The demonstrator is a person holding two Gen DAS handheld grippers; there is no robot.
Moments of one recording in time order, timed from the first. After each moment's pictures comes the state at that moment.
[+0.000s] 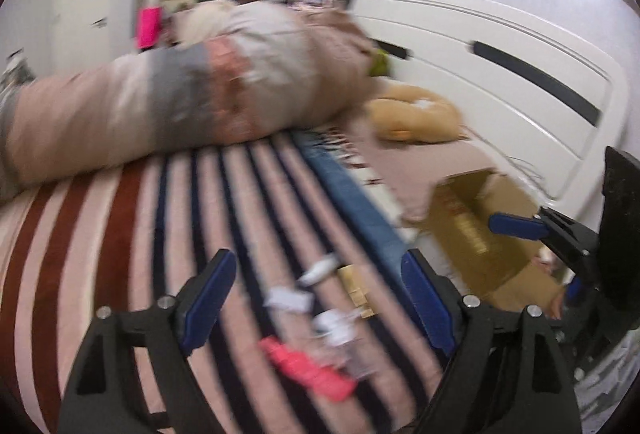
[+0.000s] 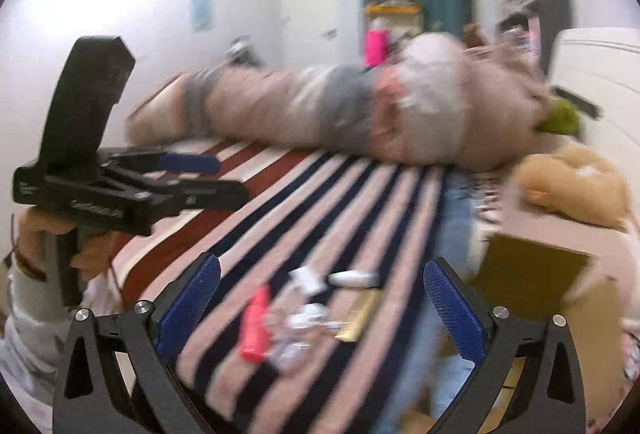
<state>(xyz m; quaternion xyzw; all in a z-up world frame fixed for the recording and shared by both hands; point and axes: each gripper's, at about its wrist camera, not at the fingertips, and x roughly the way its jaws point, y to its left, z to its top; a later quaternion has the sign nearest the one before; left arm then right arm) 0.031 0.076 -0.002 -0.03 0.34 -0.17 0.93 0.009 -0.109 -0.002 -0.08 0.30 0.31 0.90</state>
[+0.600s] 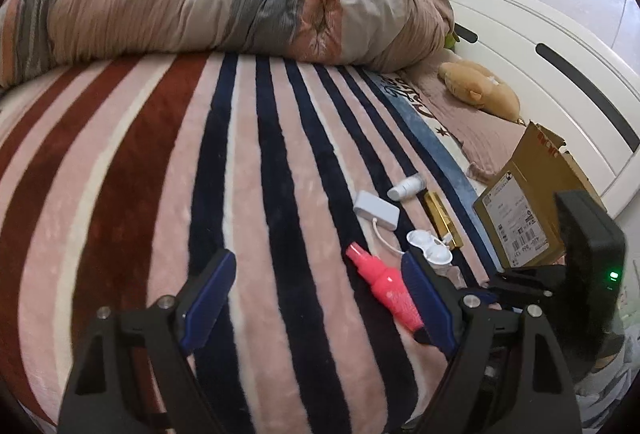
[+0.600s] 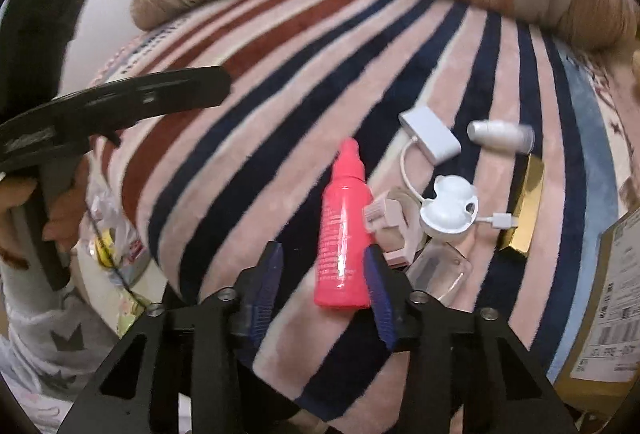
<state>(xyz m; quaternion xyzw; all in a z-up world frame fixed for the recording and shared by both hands) 0.021 0.144 -0.119 -0.11 0.41 -0.13 0.90 0.044 -0.026 -0.156 -0.11 0.51 0.32 0.79</state>
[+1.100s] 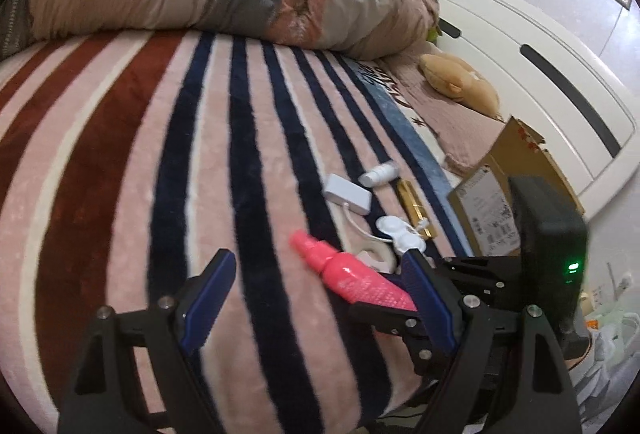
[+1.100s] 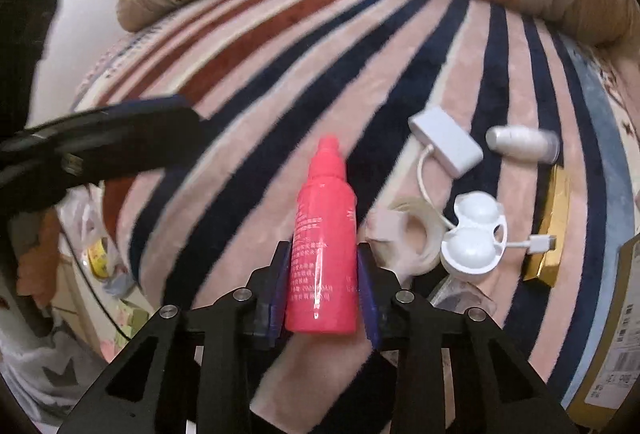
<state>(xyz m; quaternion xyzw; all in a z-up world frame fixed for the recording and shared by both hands) 0.026 0.136 -0.125 -0.15 0.43 -0.18 0.87 0.052 -0.012 -0.160 -0.09 0.49 0.33 0.80</state>
